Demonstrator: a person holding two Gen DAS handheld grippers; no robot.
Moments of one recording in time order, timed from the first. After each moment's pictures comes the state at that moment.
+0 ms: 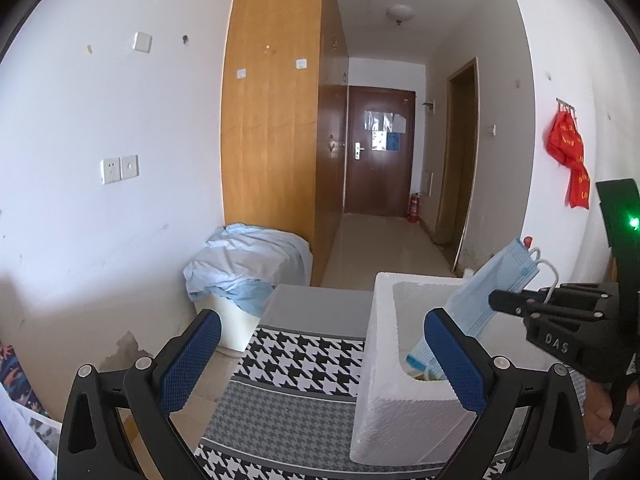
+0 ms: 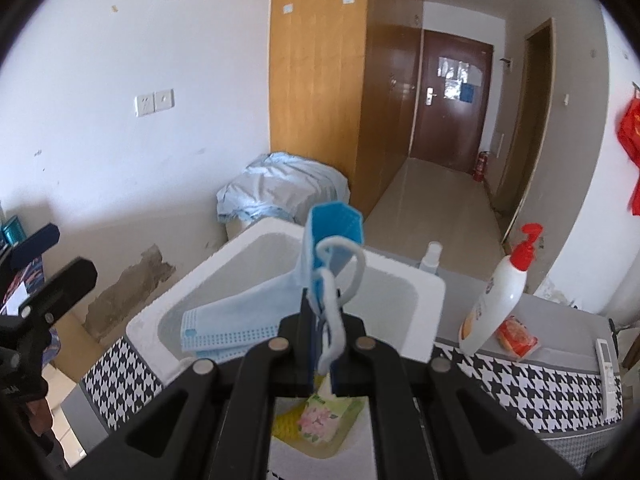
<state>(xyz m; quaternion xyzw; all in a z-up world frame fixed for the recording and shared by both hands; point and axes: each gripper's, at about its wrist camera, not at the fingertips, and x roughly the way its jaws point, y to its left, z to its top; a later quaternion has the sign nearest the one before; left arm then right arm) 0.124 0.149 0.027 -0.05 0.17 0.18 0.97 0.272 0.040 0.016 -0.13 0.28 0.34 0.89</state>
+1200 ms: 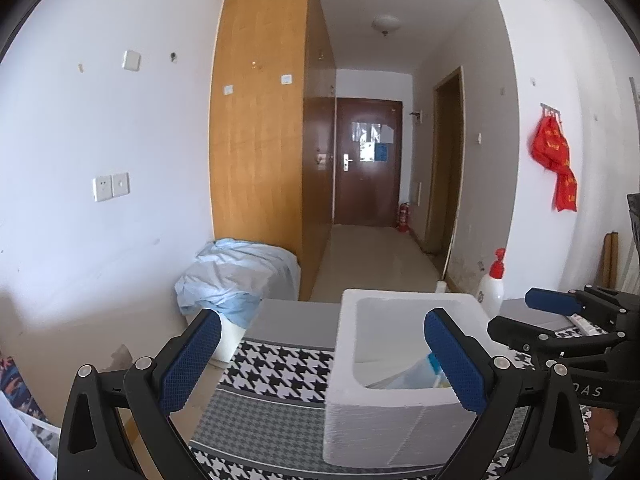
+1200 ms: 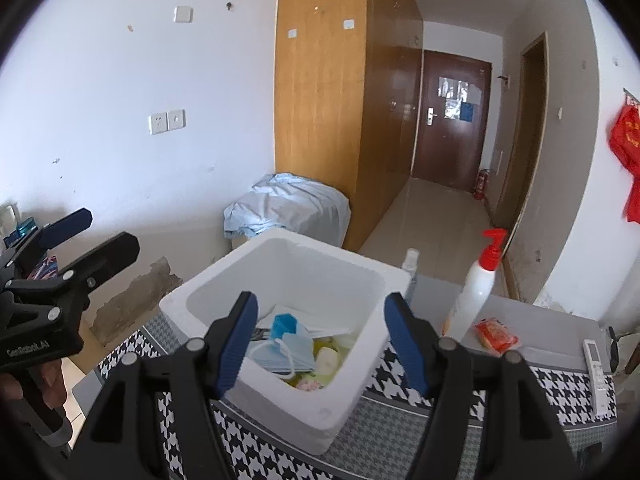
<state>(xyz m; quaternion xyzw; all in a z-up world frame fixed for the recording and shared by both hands) 0.116 0.119 0.045 -0.03 0.15 0.16 0.98 0.234 -0.015 0.040 -0.10 0.23 0.34 0.91</state>
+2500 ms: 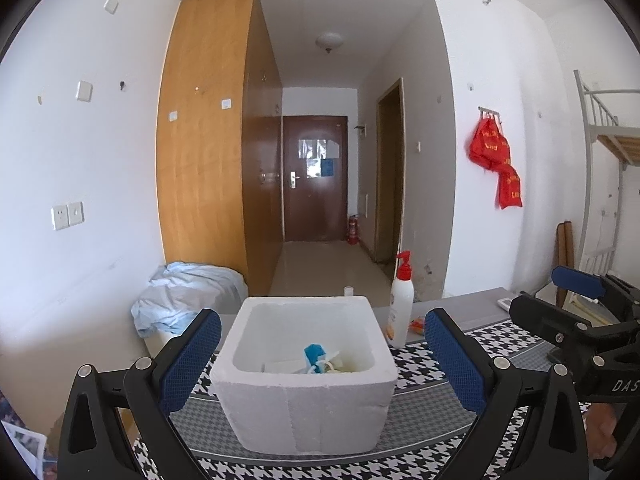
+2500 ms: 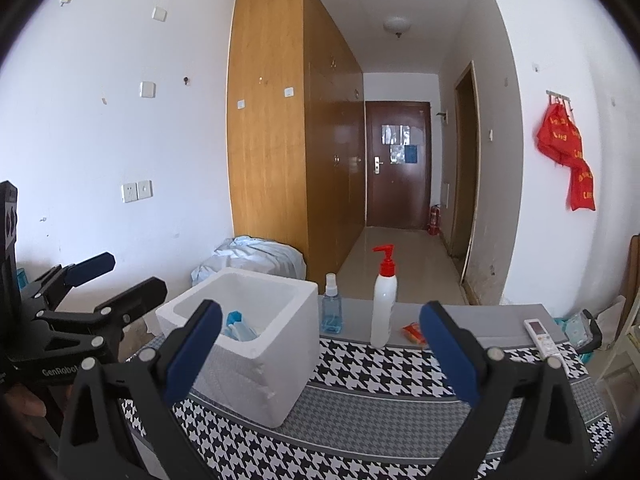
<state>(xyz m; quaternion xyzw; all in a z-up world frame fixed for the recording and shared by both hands) 0.089 0.032 0.057 0.00 0.12 0.07 0.99 0.169 -0.126 0.058 -0.03 0.14 0.27 0.95</state>
